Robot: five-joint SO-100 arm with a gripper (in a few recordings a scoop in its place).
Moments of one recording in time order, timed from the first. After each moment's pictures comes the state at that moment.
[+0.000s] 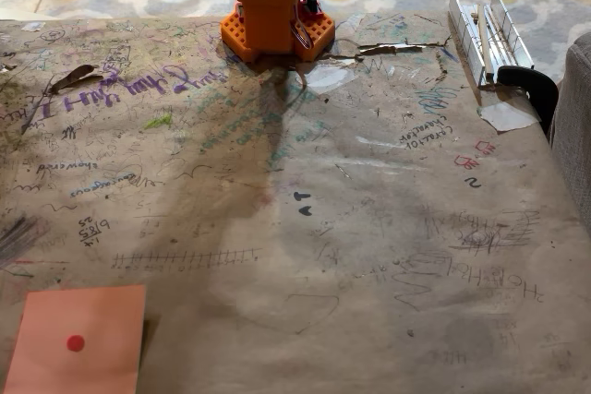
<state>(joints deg) 16.0 193.9 128.8 -1.4 -77.9</state>
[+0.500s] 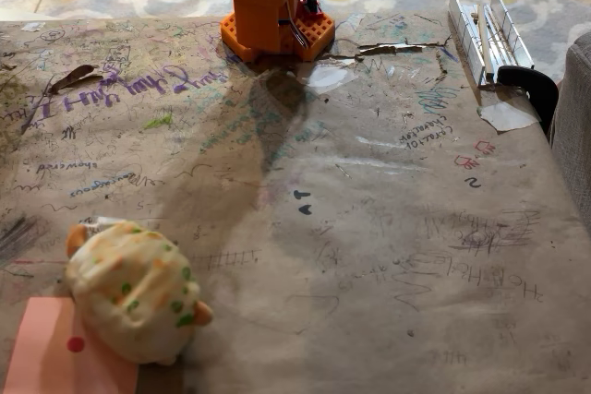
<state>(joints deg) 25.1 193.2 173.9 -14.5 -96.7</state>
